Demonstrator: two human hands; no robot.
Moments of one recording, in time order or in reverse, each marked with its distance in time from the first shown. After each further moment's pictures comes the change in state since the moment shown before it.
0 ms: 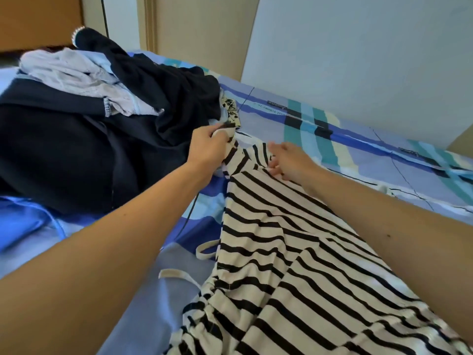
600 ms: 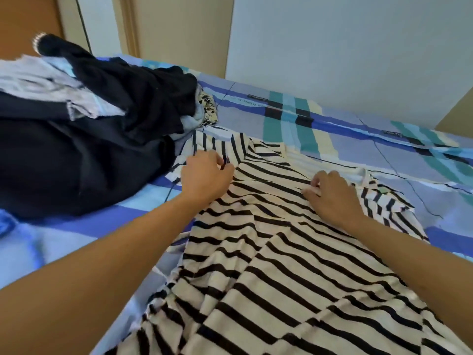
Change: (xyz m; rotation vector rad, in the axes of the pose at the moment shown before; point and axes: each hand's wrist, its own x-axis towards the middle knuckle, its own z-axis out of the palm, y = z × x) left_hand -0.051 -0.022 0.042 0.914 -0.057 0.111; right_hand -0.040 0.154 -0.064 -0.654 0.281 -0.052
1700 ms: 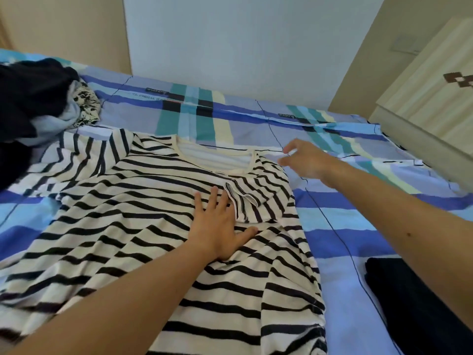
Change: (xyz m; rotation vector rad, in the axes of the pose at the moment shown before) left_hand -0.121 0.140 0.167 0.608 -0.473 0.611; right_hand -0.024 0.151 -0.133 0.429 -0.164 0.331
